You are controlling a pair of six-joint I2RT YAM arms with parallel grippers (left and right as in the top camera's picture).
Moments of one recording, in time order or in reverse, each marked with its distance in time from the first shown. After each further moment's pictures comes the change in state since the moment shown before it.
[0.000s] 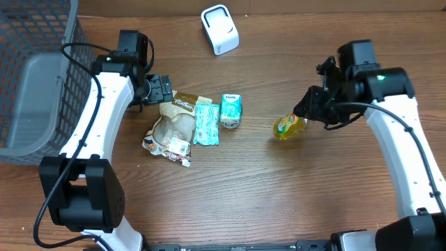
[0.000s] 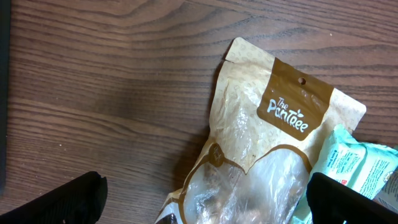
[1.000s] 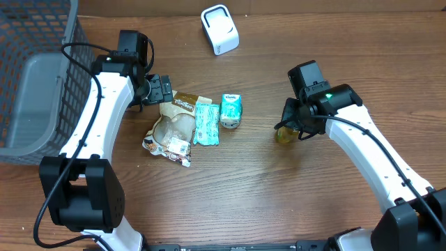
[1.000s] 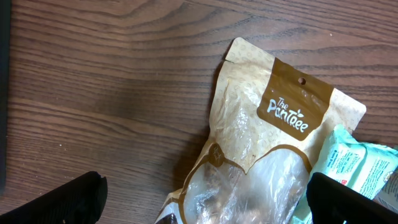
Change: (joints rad) left arm 0.000 0.000 0.000 0.000 0.000 0.000; right arm 0.212 0.028 -0.187 0.216 0.374 0.308
